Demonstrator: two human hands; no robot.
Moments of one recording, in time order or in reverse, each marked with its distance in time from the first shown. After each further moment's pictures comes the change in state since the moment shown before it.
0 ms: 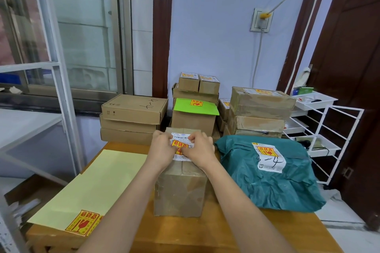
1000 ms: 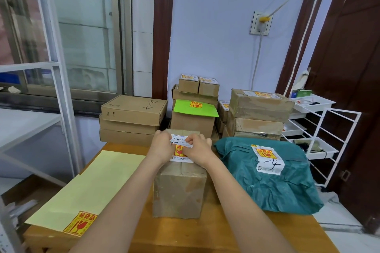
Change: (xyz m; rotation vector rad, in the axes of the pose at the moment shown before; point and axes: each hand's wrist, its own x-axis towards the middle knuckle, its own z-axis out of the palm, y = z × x) left_hand 0.014 0.004 -0.002 0.123 -0.055 -0.026; right_hand 0.007 0.000 -0.004 0.056 -0.174 0.018
